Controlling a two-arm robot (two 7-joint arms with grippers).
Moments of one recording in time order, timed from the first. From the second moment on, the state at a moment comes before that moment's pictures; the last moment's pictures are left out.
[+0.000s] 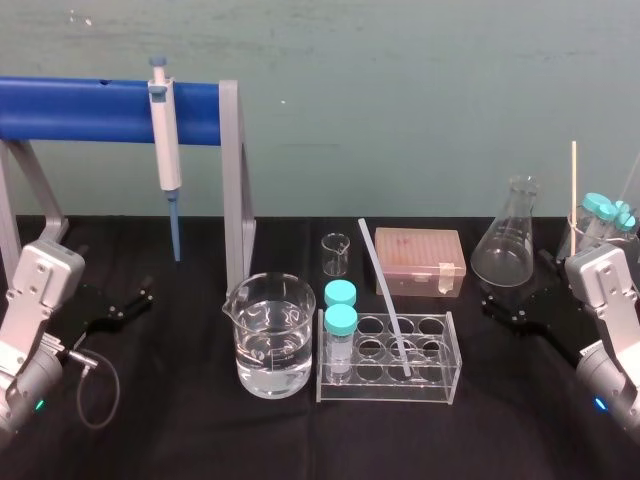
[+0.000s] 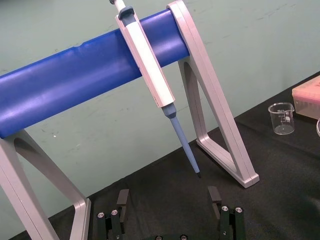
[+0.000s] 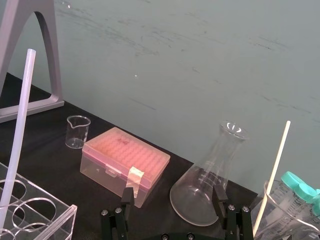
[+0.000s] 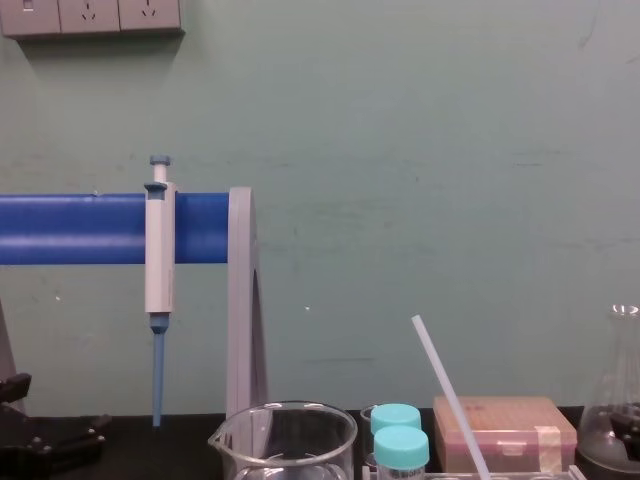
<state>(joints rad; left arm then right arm) -0.20 0.60 0.45 -1.41 -0.25 -0.12 0.03 0.20 0.60 -0.45 -1.41 0.25 -0.12 -0.03</state>
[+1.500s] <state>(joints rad) -0.20 0.60 0.45 -1.41 -0.25 -0.12 0.03 0.51 0.37 -0.50 -1.33 0.51 0.29 0.38</state>
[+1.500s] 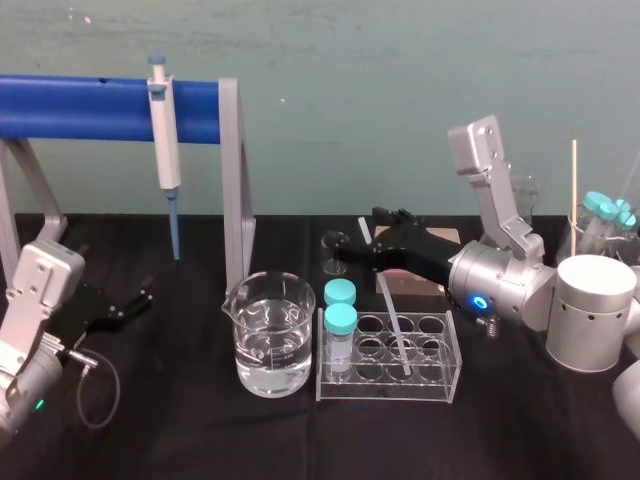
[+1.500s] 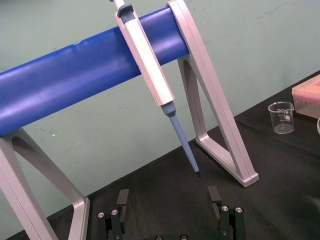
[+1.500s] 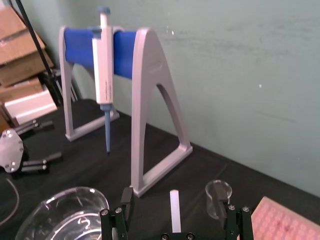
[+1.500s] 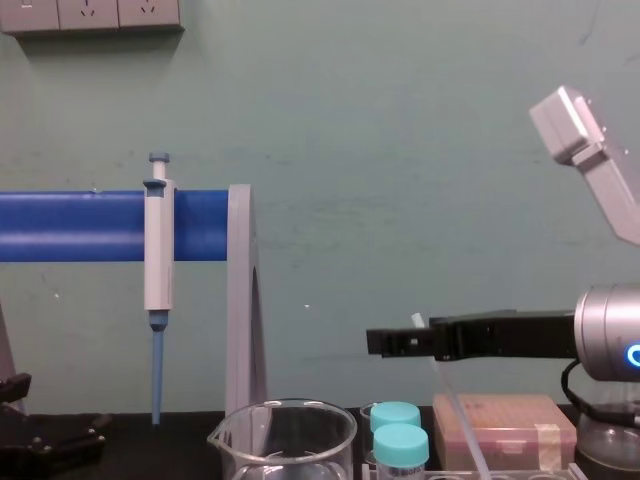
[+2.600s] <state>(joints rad) -0.20 0.60 0.45 -1.41 -0.25 -0.12 0.03 0.50 0.37 -0.50 -1.33 0.48 0.34 0.38</state>
